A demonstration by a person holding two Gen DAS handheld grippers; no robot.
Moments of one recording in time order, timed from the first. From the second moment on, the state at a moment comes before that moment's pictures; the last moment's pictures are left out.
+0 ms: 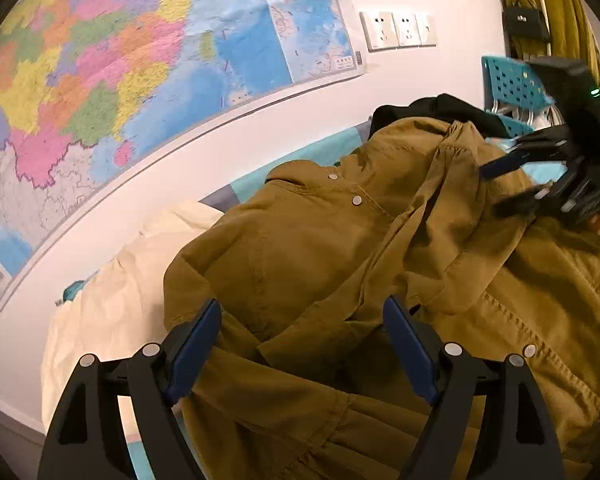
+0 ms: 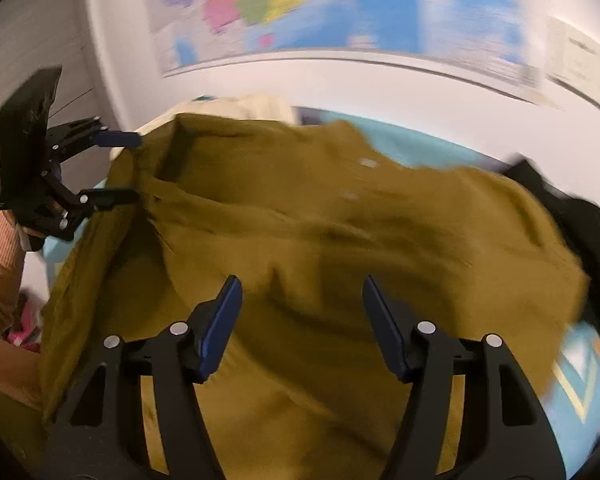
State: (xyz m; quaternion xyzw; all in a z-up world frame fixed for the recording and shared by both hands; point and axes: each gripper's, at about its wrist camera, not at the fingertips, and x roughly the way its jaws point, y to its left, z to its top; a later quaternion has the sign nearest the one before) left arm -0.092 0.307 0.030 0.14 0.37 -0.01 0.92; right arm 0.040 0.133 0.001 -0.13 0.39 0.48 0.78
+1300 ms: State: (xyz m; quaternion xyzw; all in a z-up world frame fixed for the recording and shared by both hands) left arm -0.132 0.374 0.035 0.01 0.35 0.09 0.93; right arm -0.071 0.193 -0.005 -0.07 0.46 0.66 0.59
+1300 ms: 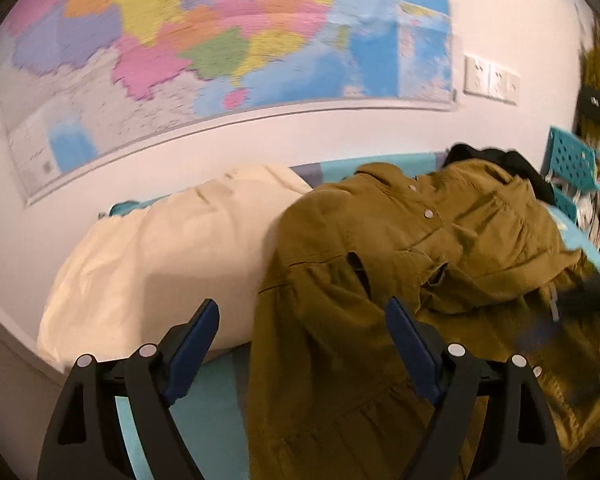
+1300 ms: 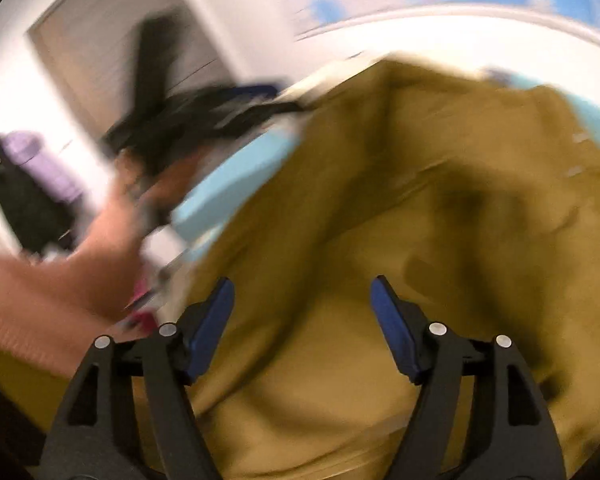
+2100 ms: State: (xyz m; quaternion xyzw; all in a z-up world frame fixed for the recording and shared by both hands) left arm -0.123 0.349 0.055 0.01 0.32 0.08 0.94; right arm 0.053 0.146 0.116 -0.19 0.40 0.51 0.74
